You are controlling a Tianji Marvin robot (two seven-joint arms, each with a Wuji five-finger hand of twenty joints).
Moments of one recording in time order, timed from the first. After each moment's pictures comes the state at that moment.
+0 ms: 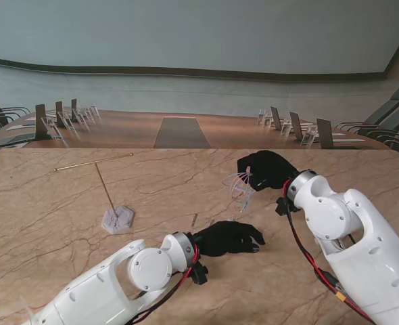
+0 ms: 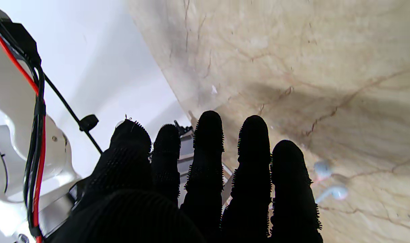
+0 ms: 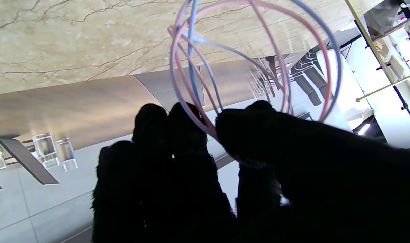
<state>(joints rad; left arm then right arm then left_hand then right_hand) 1.25 -1.16 -0.64 -1.55 0.14 -0.05 -0.14 -1.39 -1.05 1.29 -1.71 -0.61 -0.10 0.30 1.03 -0.11 0.05 -0.07 0.55 0.01 0.54 0.34 0.78 0.14 0.59 0.75 0.59 0.32 0.84 0.84 0.18 0.31 1.28 0.82 0.64 -0.80 1.41 0.27 0.86 -0.21 1.20 0.79 0.96 0.29 1.15 0.60 0.70 0.30 1.26 0.64 0.48 0.29 1.62 0.86</state>
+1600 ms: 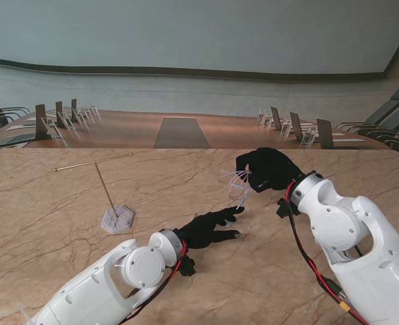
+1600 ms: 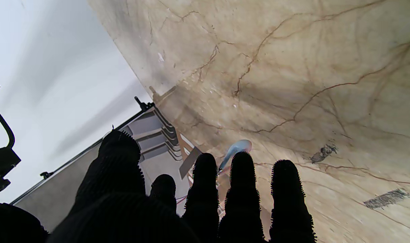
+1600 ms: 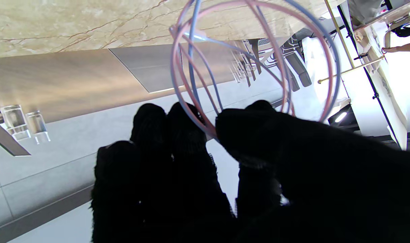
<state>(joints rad) 1.30 -1.17 -0.73 -1.50 0.24 0.01 -0.08 -1.48 -1.05 1.35 -1.82 -0.62 -0.16 0.26 0.95 -0.03 0.01 -0.06 0.18 0.01 0.14 0.11 0.37 0.09 0.30 0.42 0.28 0.16 0.35 0.54 -0.04 0.24 0.79 0.62 0.64 -0.80 1.41 0.27 0.86 -0.21 1.20 0.79 0.97 0.30 1.15 0.60 0.71 0.32 1.26 0.64 0.50 0.32 1.62 0.86</state>
